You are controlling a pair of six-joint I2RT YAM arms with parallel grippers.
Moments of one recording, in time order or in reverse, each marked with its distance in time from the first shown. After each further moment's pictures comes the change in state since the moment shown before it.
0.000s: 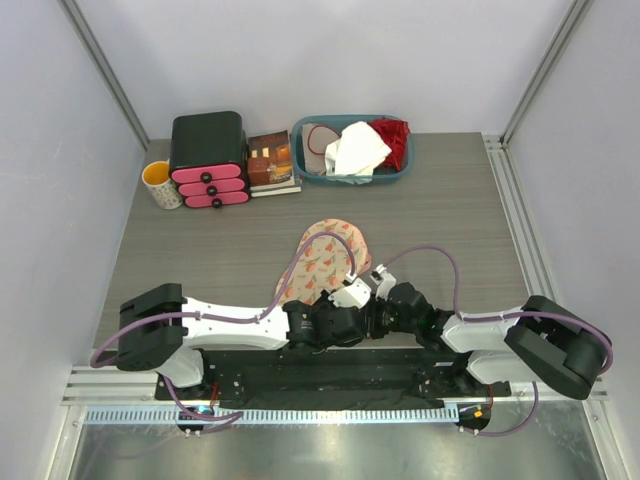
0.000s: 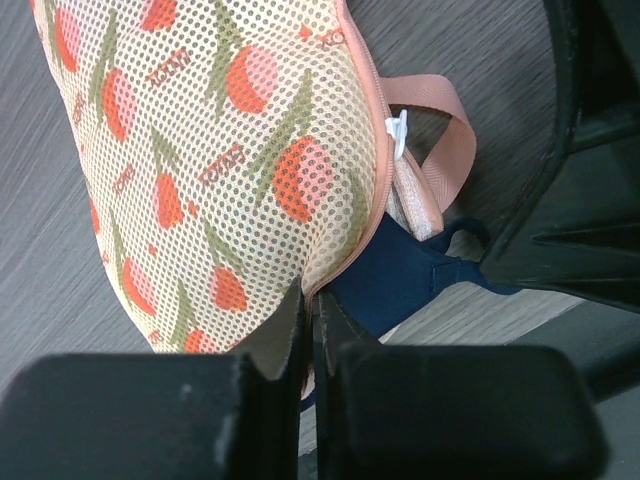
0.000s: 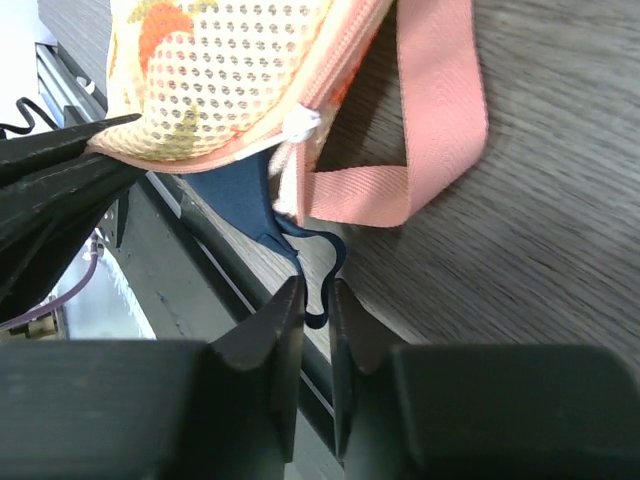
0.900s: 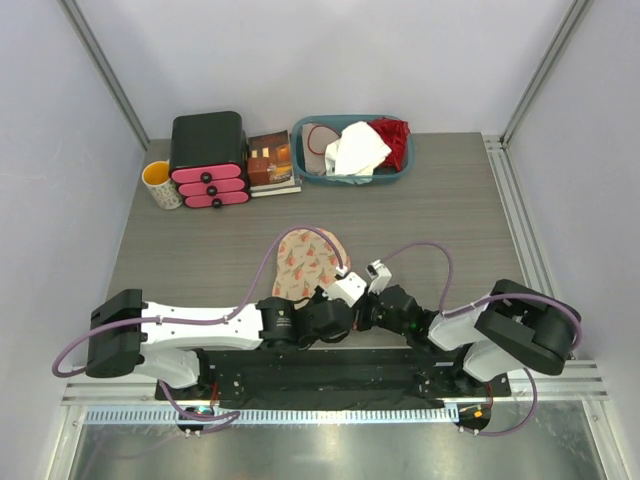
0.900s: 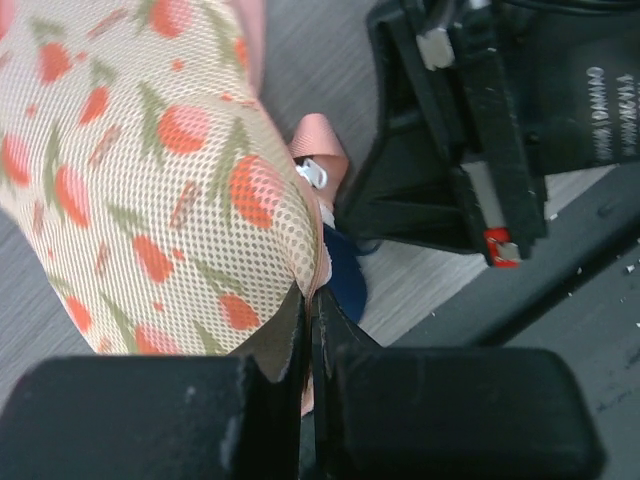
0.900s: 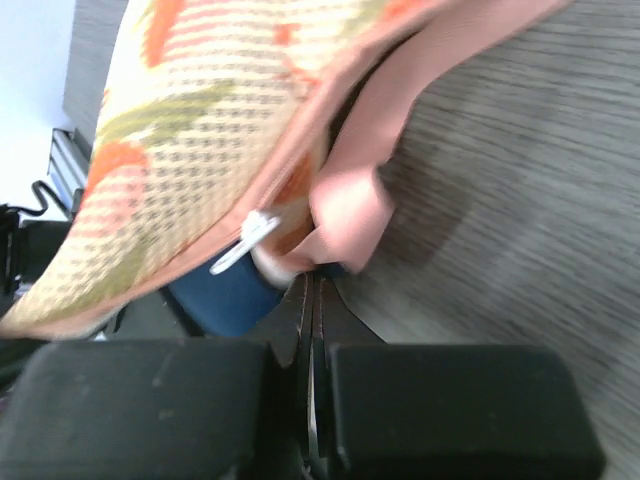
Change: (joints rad) left arm 0.003 -0.174 -0.020 0.021 0.115 0.003; right arm 0.085 0.151 0.028 0.266 0.237 0.009
